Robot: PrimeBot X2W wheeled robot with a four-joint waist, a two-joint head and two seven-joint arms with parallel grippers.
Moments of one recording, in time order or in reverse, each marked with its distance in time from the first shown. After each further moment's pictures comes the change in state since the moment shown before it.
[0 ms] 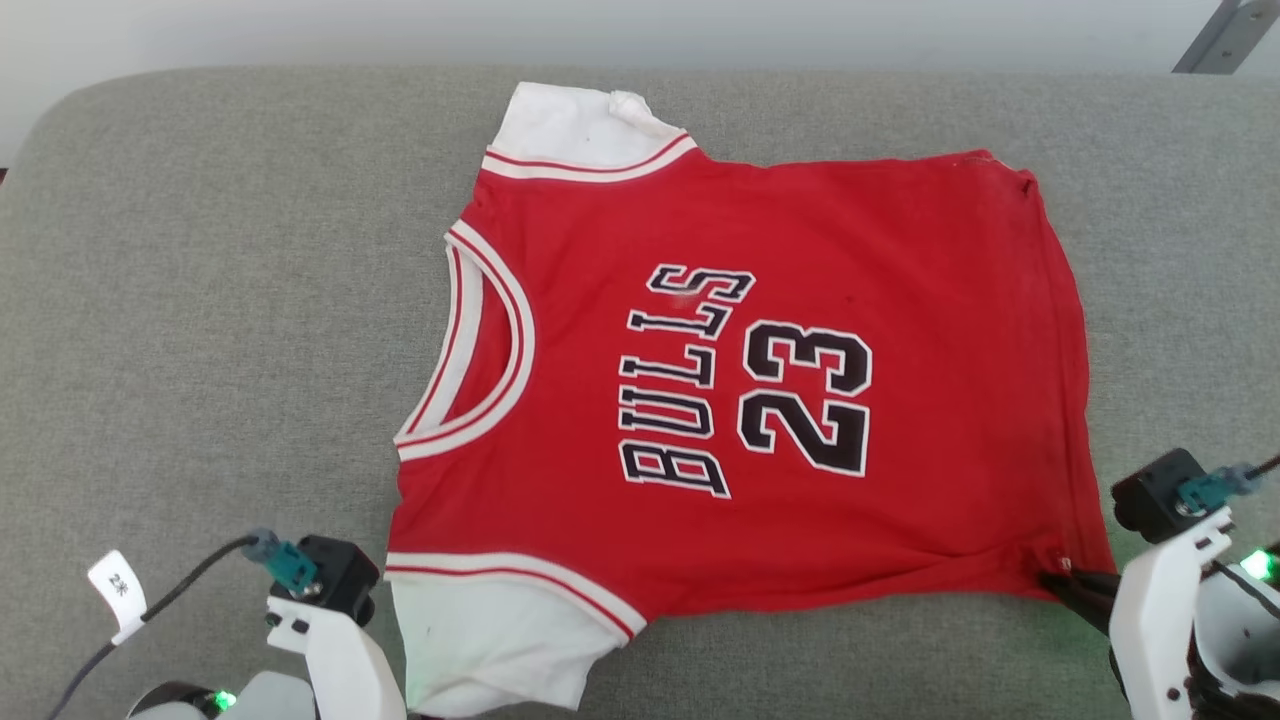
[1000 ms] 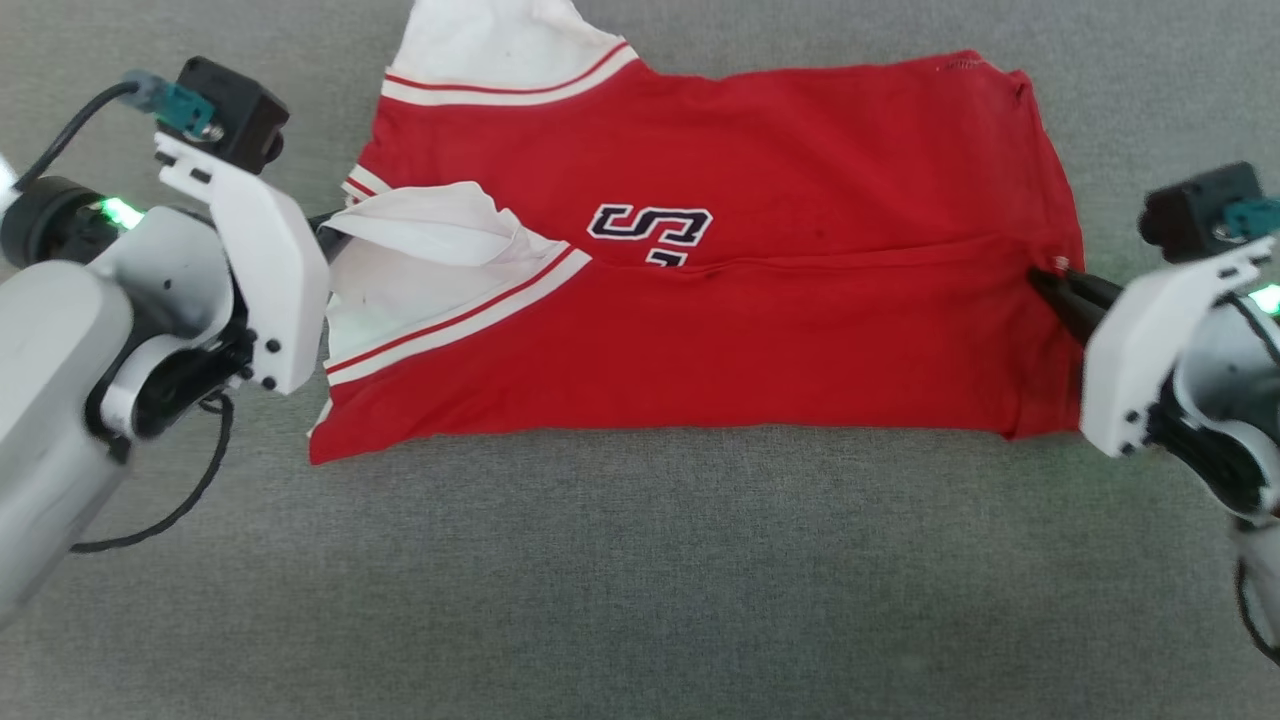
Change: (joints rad) left arm -0.593 -0.186 0.098 0.515 0.313 -0.360 0.005; right arm -0.347 0.258 -0.209 0.097 -0.199 0.000 0.026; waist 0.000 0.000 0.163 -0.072
